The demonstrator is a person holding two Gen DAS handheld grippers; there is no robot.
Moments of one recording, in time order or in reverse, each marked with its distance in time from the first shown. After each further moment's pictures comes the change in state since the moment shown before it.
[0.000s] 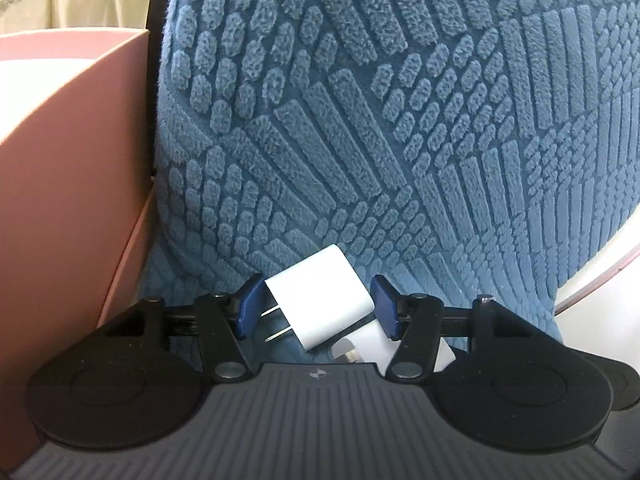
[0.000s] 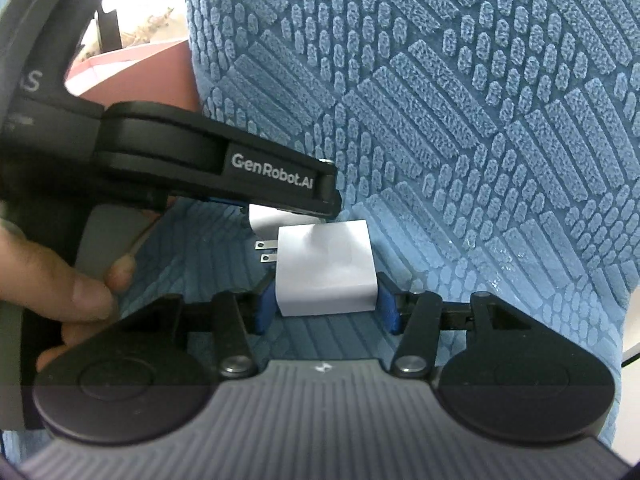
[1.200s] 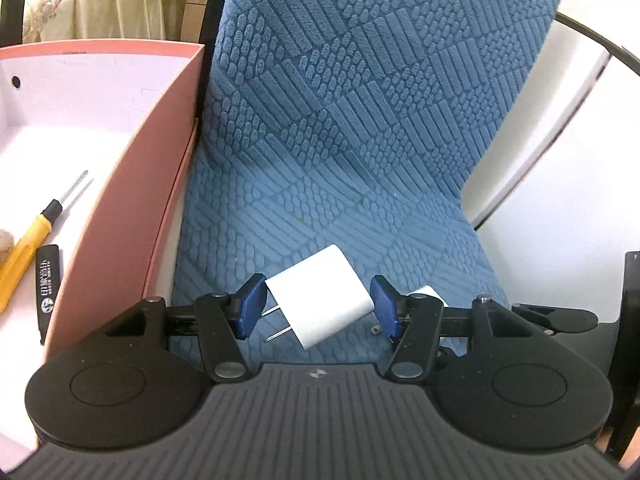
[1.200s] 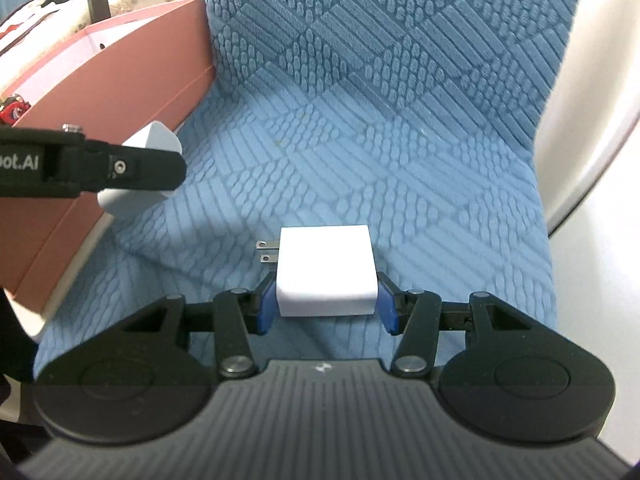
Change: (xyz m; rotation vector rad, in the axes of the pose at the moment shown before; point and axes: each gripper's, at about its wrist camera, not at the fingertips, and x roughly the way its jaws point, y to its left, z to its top) left arm -0.178 0.000 -0.091 0.090 -0.001 -0.094; right arm -0.115 0.016 -0.090 0.119 0.114 -0.142
